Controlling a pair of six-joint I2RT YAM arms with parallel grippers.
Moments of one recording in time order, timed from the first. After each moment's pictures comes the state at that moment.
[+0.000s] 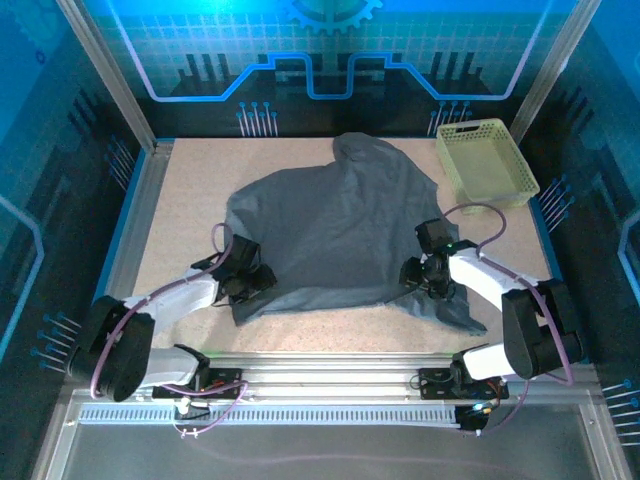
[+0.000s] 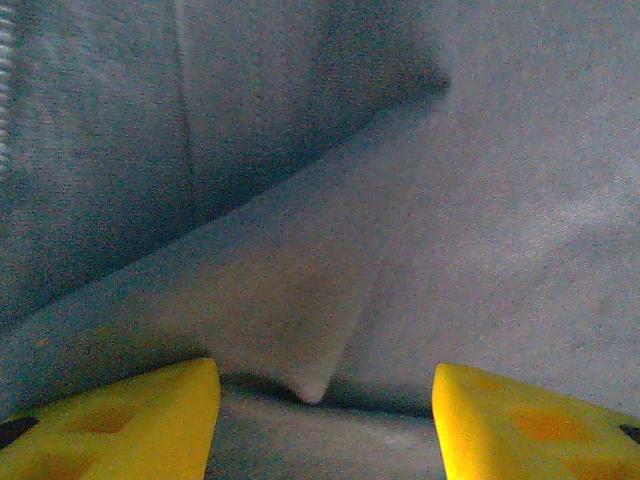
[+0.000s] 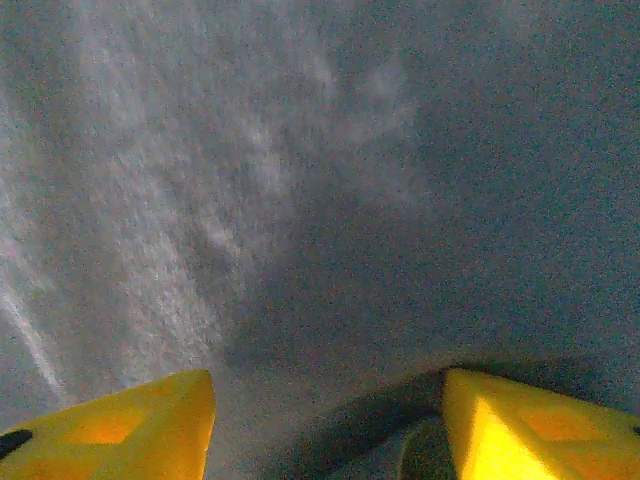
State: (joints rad) left arm -0.38 1.29 0.56 -0.40 0.05 -0.94; right arm 0.27 1.41 0.70 -0.62 -0.03 0.56
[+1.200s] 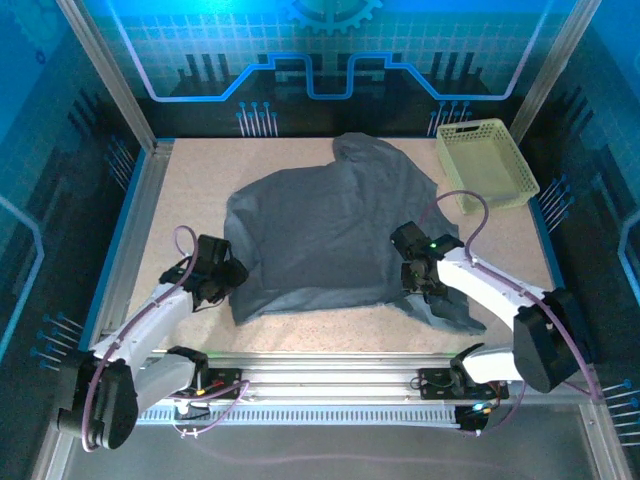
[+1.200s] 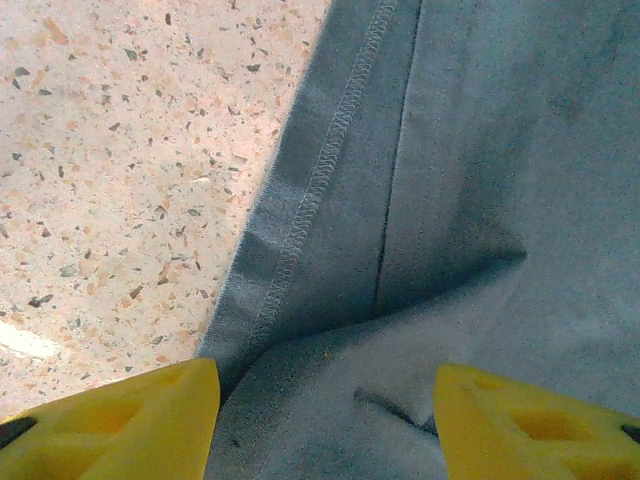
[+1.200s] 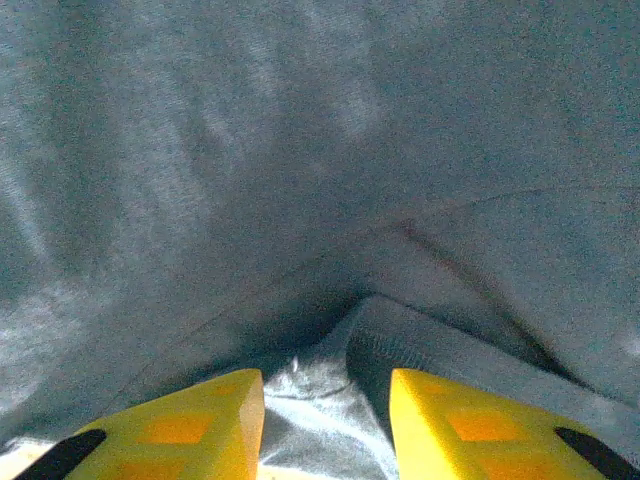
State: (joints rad) left arm -0.21 1.05 0.55 -0.57 -0.05 -0.92; right arm 0.49 1.35 0.83 -0.92 0.25 0.64
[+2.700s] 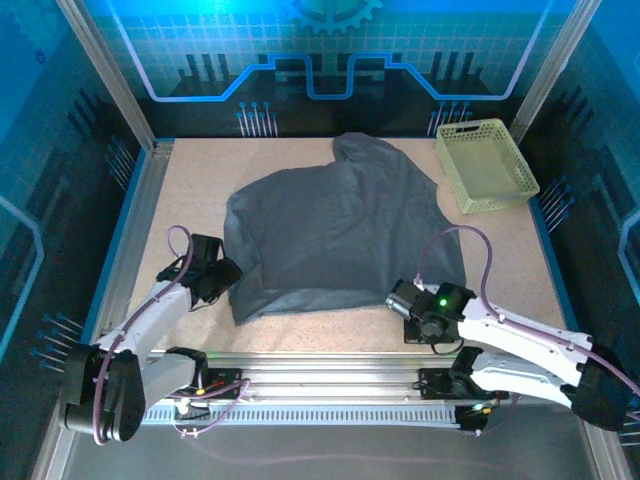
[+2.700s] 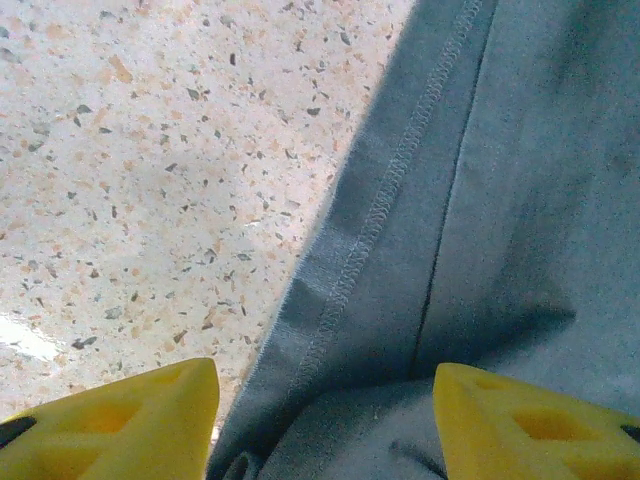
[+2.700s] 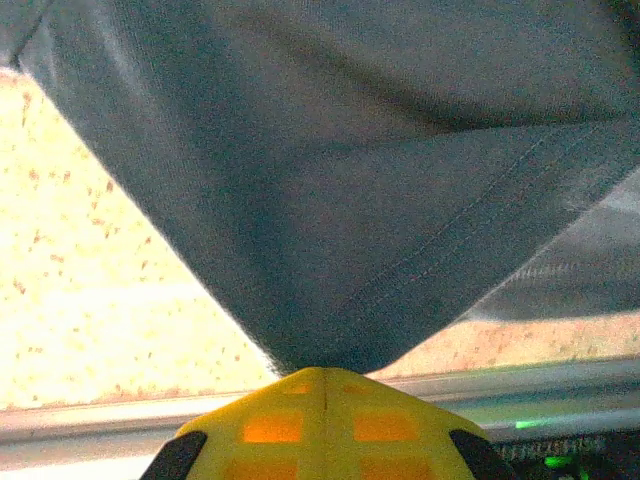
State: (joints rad) left arm -0.11 1.09 0.53 -0.53 -0.03 -0.89; right arm 0.94 0.98 0.63 -1.17 0.19 1.03
